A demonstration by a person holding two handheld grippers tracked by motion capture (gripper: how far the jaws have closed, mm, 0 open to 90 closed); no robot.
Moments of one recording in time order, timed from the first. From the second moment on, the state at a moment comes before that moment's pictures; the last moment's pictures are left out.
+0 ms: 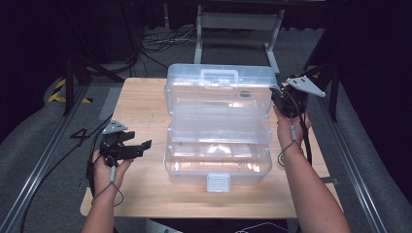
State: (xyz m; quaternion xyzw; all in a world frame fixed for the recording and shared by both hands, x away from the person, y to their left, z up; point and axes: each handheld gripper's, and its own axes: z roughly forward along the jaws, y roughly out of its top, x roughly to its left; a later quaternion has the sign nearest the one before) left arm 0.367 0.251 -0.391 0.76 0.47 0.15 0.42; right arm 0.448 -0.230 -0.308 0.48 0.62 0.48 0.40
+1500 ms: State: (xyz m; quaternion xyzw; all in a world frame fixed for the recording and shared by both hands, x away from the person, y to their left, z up) left arm 0.326 0.163 -0.400 0.89 0.20 0.04 0.41; right arm 0.490 -0.232 -0.304 0.49 0.64 0.47 0.36
